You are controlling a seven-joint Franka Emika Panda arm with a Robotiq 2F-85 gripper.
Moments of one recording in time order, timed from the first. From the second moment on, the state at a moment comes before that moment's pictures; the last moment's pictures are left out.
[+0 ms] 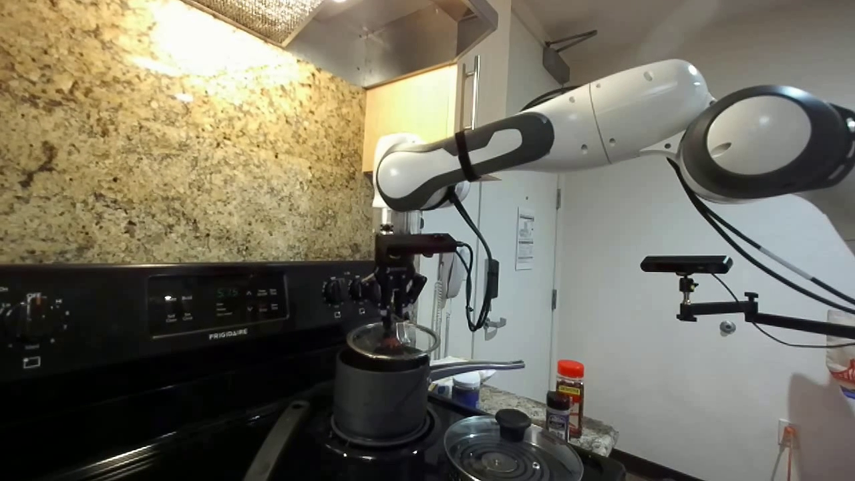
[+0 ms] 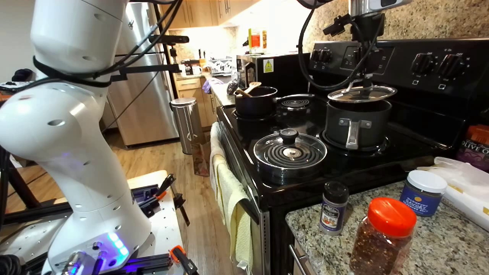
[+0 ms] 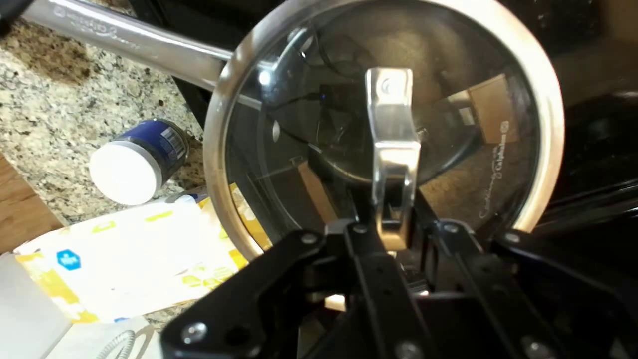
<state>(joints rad) 0.00 0.50 -0.13 -1.30 -0.06 1.87 0.52</state>
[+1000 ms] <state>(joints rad) 0.00 0.50 -0.12 -1.22 0.03 1.72 0.52</state>
